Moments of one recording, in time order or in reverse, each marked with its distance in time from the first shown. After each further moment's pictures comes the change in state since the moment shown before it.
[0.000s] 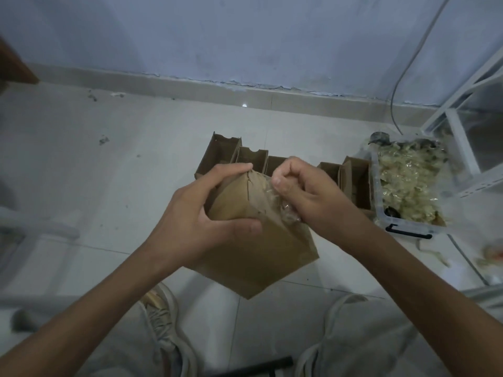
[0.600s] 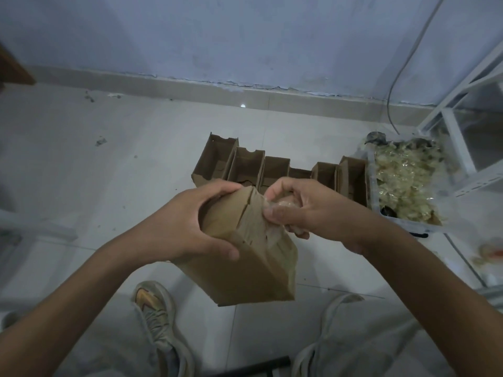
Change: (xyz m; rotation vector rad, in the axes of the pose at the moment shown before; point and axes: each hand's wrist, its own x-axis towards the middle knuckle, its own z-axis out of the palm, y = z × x) left_hand 0.007 -0.008 -0.020 0.044 -0.361 -0.099; right_hand -0.009 -0.008 -0.019 0.146 -0.321 0.338
